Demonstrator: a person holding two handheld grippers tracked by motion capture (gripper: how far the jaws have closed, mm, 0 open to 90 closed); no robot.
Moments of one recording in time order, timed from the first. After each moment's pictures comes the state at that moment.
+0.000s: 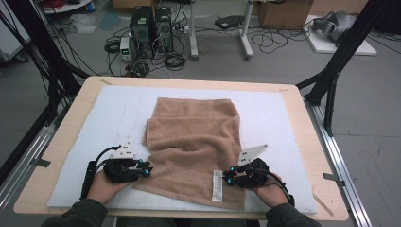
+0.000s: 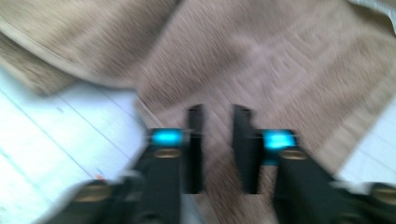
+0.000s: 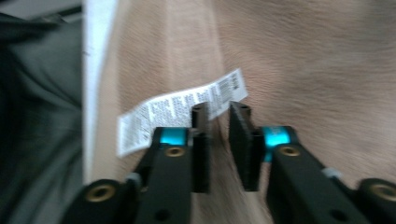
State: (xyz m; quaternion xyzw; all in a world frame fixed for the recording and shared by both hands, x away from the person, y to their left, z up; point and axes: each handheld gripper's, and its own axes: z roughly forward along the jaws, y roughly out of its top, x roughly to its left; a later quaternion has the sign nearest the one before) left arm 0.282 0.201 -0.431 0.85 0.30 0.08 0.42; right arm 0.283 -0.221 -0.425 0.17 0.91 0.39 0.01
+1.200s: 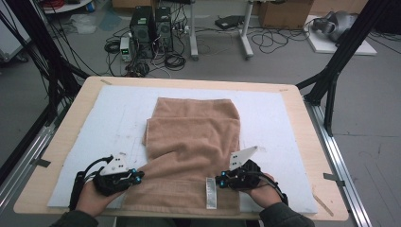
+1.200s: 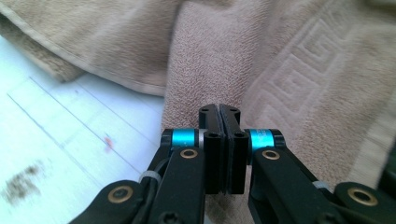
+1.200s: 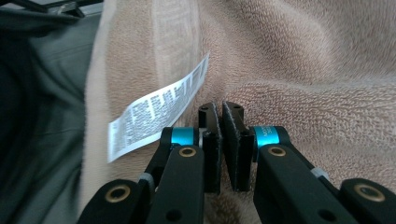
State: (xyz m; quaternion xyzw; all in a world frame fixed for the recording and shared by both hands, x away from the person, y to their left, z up) left arm 0.231 0.215 -0.418 0.87 0.27 0.13 0.40; right arm 0.275 -0.196 -0.421 0.11 0.91 0.39 -0.01
